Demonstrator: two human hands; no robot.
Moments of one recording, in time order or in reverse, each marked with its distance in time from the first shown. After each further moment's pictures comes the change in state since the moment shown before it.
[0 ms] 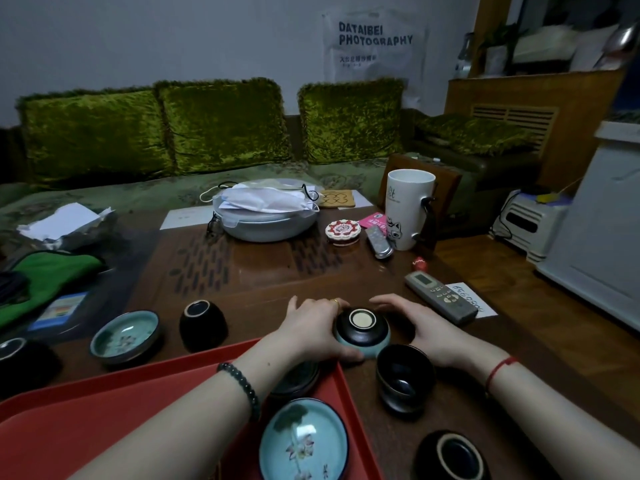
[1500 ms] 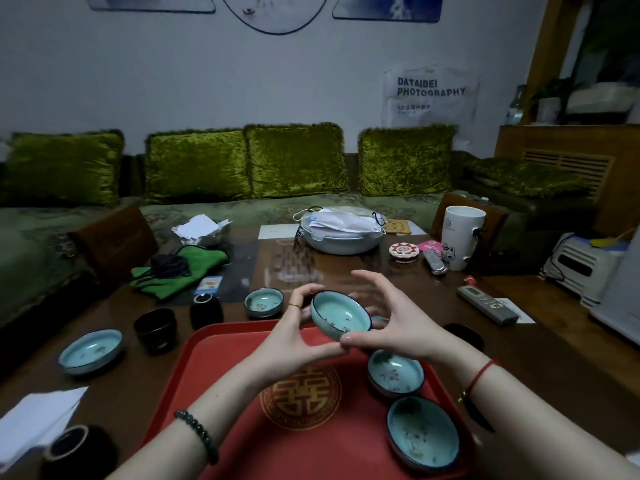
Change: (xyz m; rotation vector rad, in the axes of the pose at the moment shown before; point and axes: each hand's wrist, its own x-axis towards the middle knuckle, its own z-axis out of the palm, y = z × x) left_hand -0.218 -0.057 -0.041 -0.860 0.440 0.137; right_hand -0.050 -0.211 0.065 0.405 0.065 -0.240
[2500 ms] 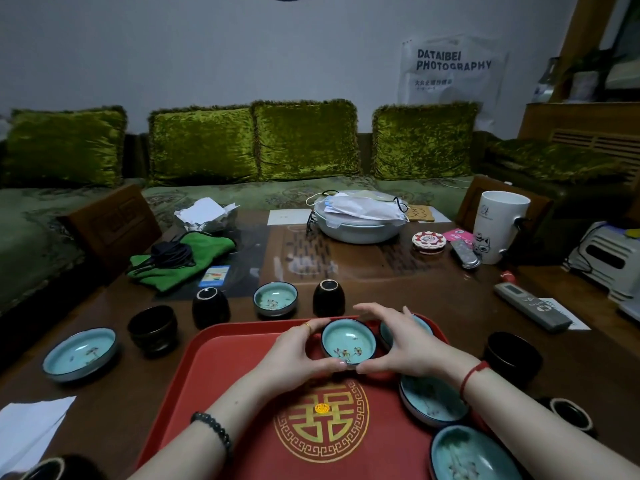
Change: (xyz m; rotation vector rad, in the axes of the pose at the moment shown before) left_hand 0.025 -0.086 -0.019 0.372 -0.084 -0.185; right_hand 0.049 0.078 0.020 -0.534 -0.165 0.089
